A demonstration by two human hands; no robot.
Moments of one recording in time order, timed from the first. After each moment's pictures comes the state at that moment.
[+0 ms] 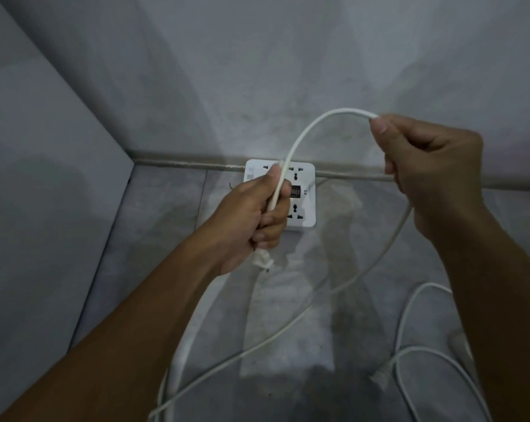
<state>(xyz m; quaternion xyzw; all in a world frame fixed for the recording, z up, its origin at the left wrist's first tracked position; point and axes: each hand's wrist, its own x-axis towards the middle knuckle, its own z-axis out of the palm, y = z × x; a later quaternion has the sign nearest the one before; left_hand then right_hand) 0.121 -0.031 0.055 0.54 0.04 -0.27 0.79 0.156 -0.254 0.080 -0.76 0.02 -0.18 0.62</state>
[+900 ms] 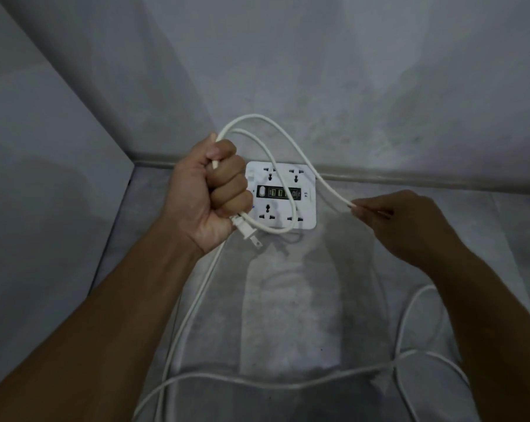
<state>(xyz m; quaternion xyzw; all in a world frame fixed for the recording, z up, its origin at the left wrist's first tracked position) 0.144 0.004 0.069 0.24 0.05 -0.23 0.94 0.128 -0.274 0.039 -0.97 0.05 0.07 0.24</state>
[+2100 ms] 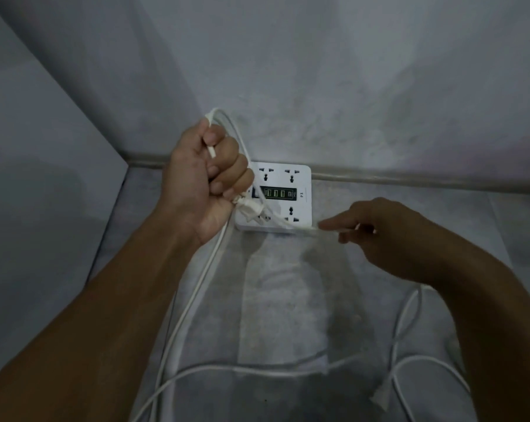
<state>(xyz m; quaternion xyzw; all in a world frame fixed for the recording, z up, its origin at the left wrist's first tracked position) 0.152 -0.008 0.078 0.36 0.04 -0.10 0.93 0.116 -0.257 0.075 -0.93 -0.09 0.24 0.25</state>
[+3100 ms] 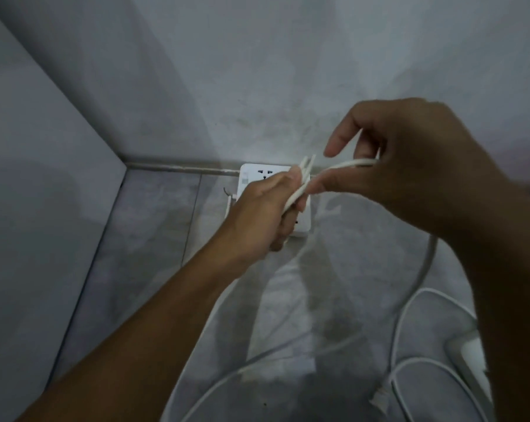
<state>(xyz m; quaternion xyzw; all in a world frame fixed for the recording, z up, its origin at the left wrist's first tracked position) 0.119 -0.055 0.070 0.68 0.02 -0.18 0.71 0.139 -0.231 0.151 -0.95 -0.19 -0.03 0.26</state>
